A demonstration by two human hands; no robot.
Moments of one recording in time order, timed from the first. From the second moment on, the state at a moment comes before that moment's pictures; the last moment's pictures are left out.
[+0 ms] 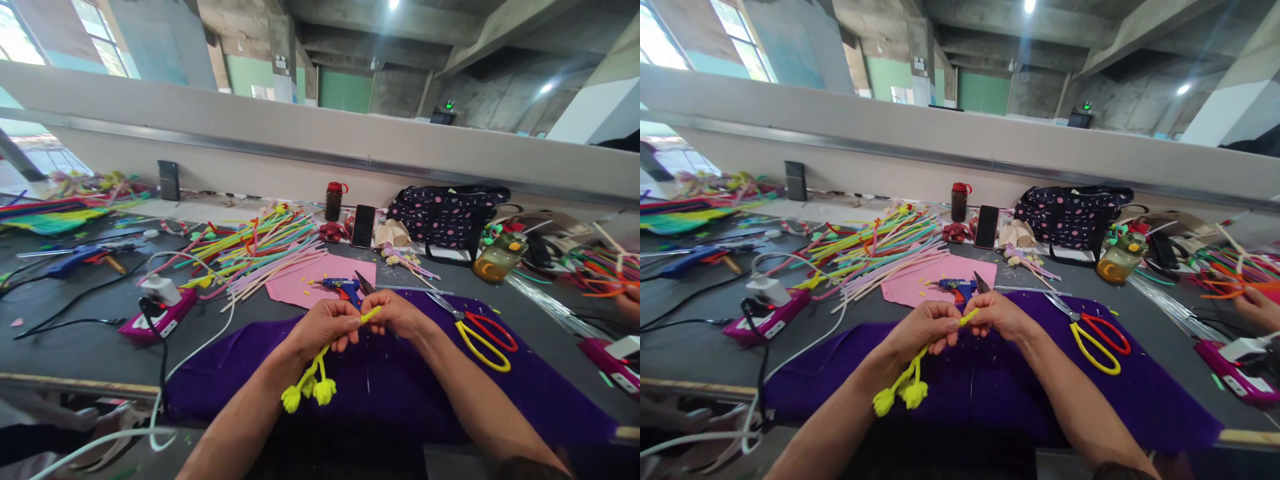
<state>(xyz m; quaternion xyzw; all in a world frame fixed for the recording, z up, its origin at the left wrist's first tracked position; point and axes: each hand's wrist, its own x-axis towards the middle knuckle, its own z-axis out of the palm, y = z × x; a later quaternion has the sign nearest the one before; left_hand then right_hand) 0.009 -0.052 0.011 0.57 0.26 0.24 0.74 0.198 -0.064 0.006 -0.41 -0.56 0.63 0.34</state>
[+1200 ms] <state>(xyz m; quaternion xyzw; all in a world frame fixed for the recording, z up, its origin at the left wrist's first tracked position) 0.012 -0.048 0.007 0.57 0.34 0.34 0.67 0.175 -0.083 0.015 -0.49 -0.76 0.14 0.41</state>
